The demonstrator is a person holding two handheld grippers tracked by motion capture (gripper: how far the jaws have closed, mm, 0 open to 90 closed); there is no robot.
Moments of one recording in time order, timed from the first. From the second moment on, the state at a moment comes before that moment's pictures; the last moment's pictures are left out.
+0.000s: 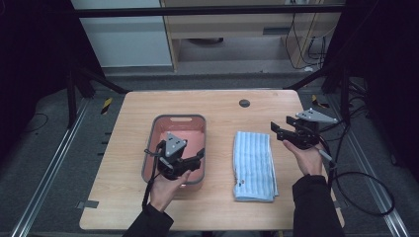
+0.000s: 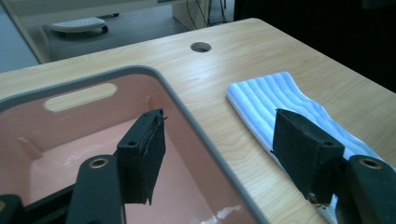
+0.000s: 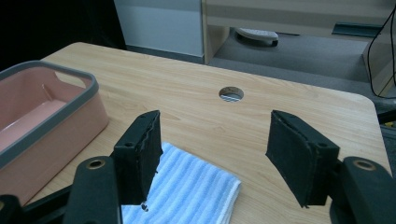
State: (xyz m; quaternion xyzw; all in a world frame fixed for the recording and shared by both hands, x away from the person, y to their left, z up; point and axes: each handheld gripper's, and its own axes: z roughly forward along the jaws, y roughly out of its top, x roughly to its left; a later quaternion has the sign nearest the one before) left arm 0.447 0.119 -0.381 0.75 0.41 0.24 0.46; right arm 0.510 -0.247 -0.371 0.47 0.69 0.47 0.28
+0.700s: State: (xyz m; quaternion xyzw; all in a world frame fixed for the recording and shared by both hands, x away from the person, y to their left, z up) left arm 0.432 0.050 -0.410 0.79 0.38 0.20 0.44; right arm 0.525 -0.249 -0.385 0.49 0.69 0.46 0.27
